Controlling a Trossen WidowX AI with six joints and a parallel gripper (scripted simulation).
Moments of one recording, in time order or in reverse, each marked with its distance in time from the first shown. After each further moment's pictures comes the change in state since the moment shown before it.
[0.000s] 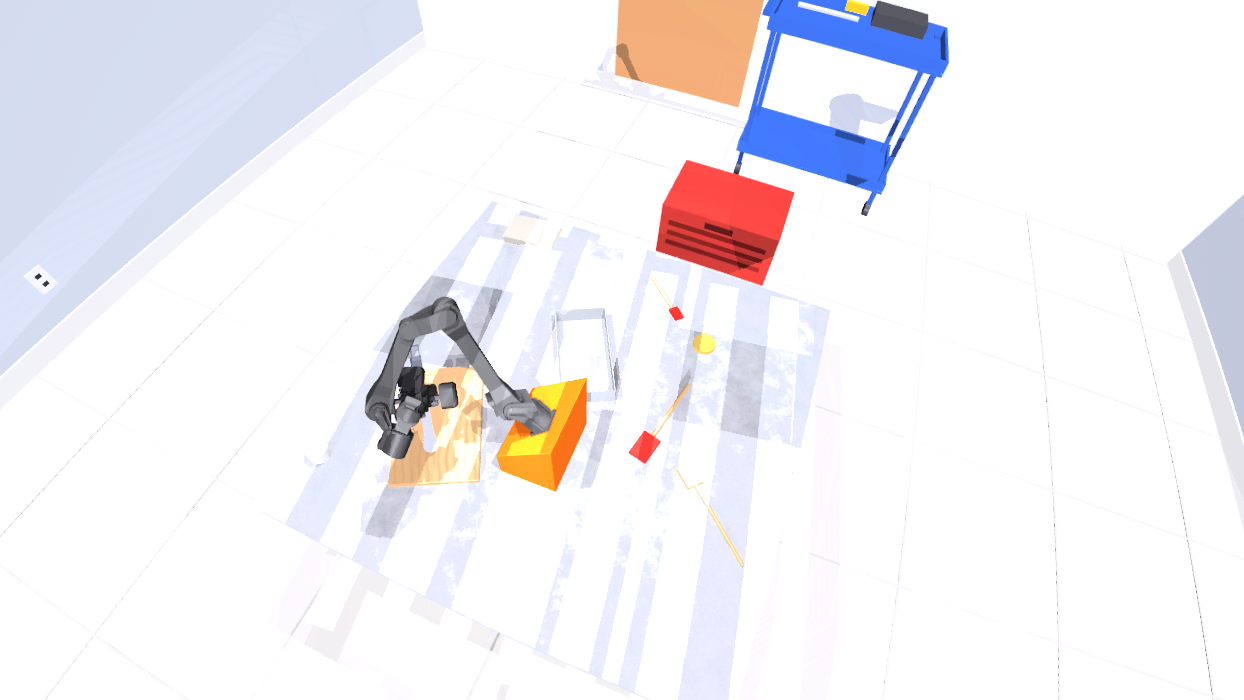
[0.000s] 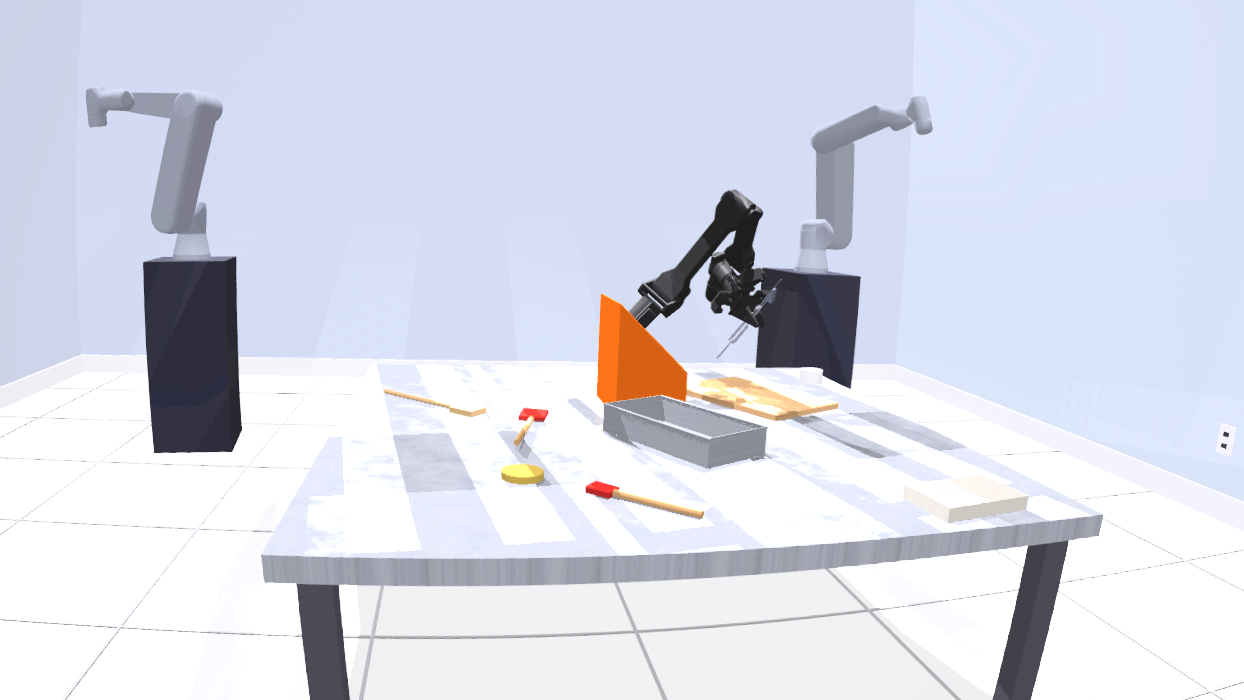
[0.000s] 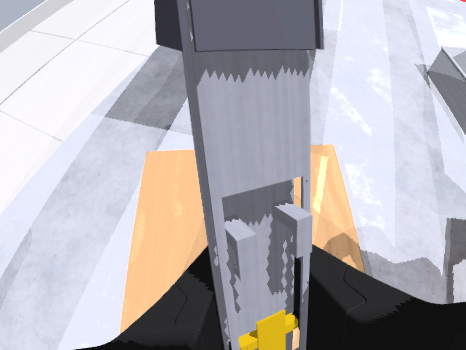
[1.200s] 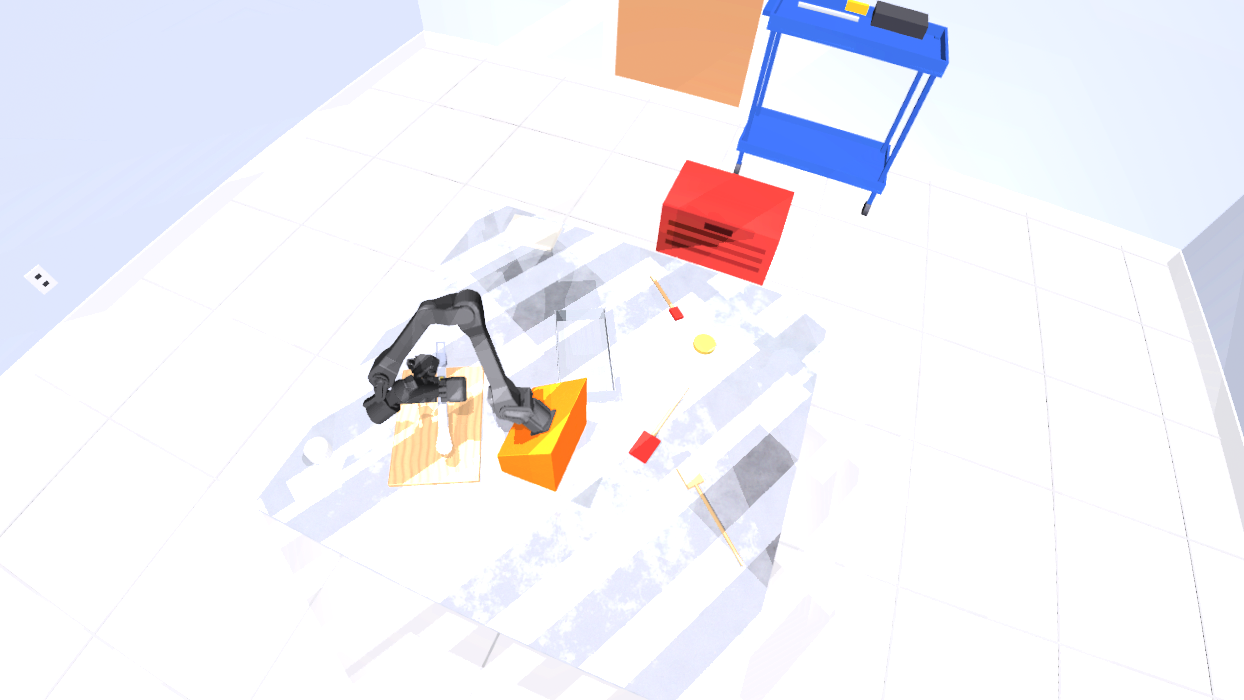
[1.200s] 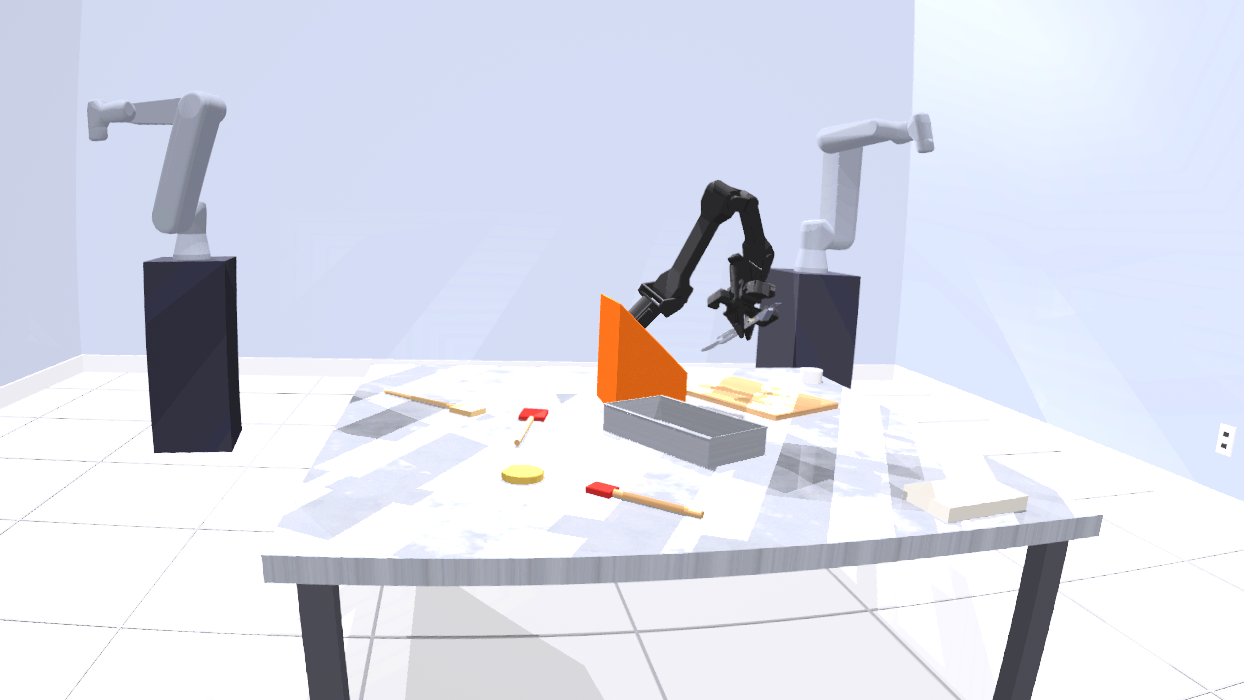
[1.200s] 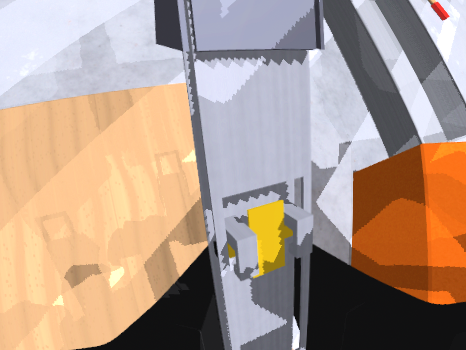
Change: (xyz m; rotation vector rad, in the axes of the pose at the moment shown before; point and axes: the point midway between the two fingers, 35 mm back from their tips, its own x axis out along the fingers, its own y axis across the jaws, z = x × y) arm 0.023 -0.046 -0.006 0.011 0.317 -0.384
